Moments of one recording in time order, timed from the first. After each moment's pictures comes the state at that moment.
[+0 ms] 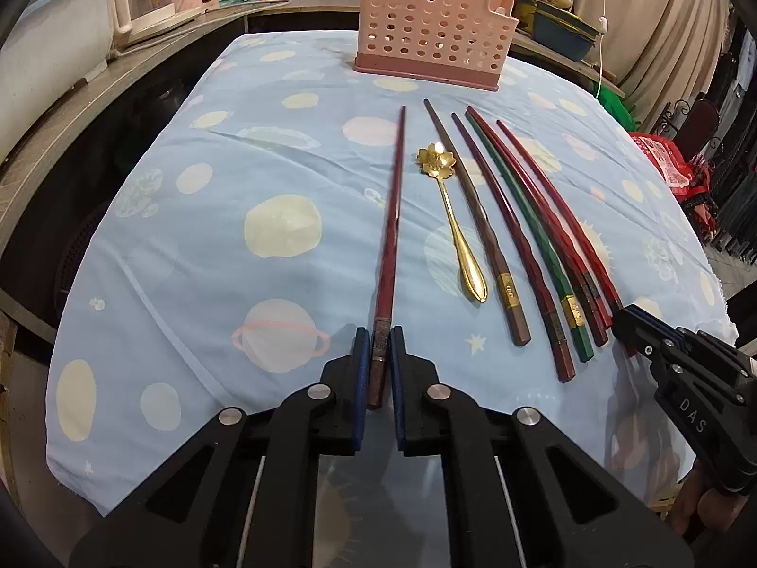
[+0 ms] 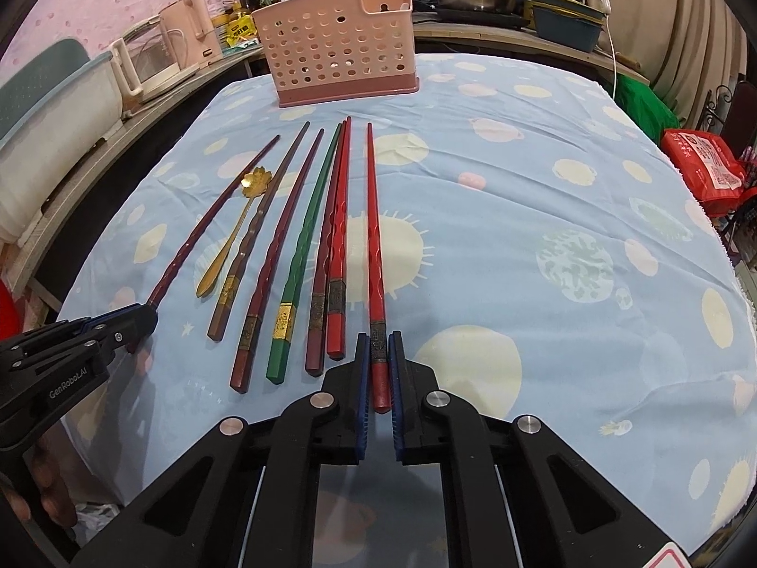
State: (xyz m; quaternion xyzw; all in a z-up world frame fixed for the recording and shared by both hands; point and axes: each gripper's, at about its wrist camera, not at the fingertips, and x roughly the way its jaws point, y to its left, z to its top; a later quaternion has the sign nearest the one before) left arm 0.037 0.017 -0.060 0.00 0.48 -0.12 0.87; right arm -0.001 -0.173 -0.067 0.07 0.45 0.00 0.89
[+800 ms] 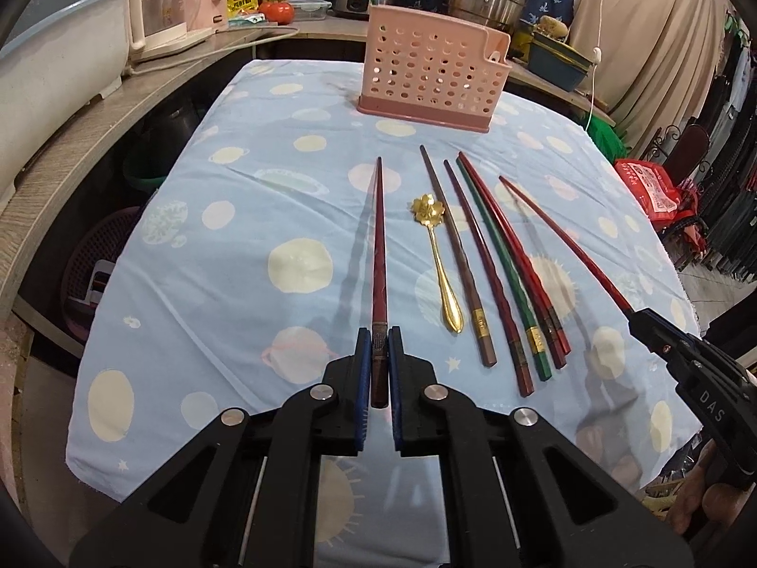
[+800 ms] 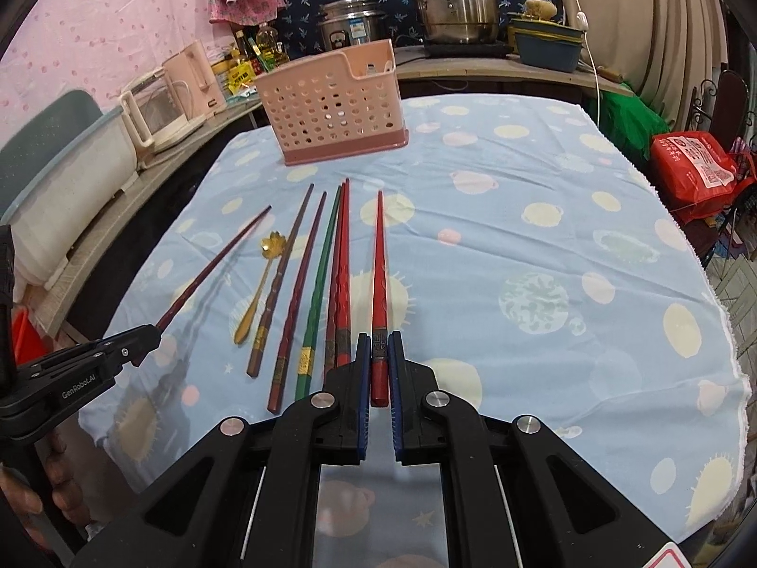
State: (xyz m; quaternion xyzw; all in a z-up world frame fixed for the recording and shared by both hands) left arm 0.028 0.029 -0.017 -0.02 0.46 -0.13 0.88; right arm -0.020 -0.191 -0.020 0.10 0.40 0.00 0.91
